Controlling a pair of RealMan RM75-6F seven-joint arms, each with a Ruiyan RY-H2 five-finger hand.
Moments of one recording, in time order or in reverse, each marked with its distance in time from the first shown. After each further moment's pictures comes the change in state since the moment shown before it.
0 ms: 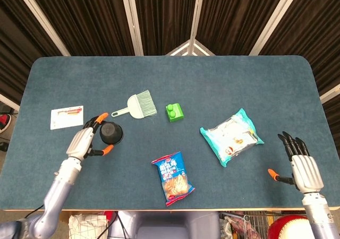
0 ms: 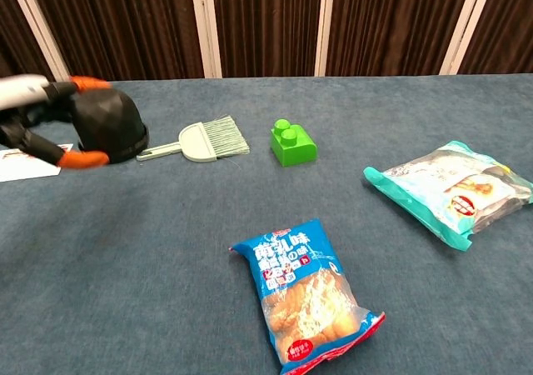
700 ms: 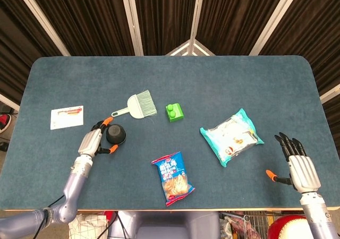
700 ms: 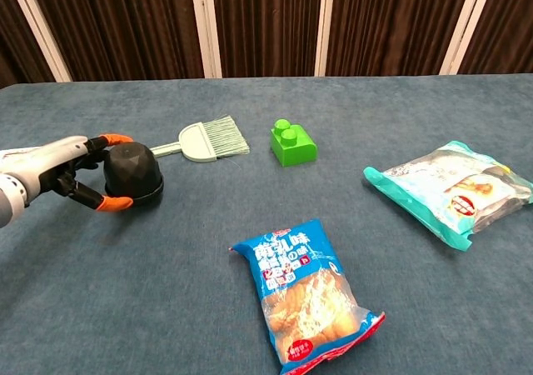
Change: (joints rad) left arm -0.054 -0.223 0.008 0.347 -0.051 -0.074 -0.045; right arm 0.006 -0.003 -0.010 0.005 -0.009 -0.013 0.001
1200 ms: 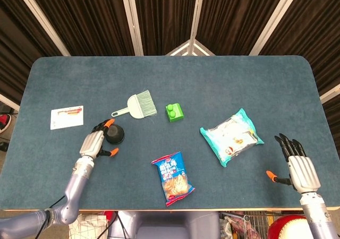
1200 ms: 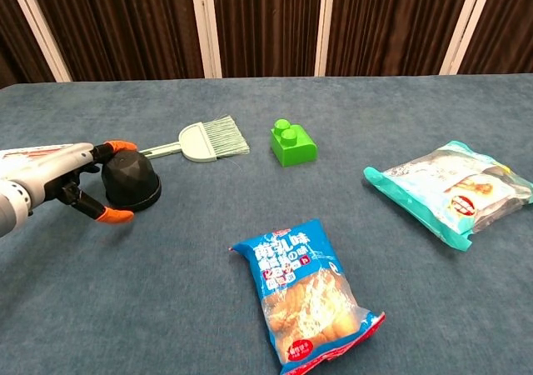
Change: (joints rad) left arm -0.002 -0.005 0.018 -0.001 -0.003 0.004 0.089; right arm 0.004 0.001 -0.003 0.003 0.013 -0.018 -0.013
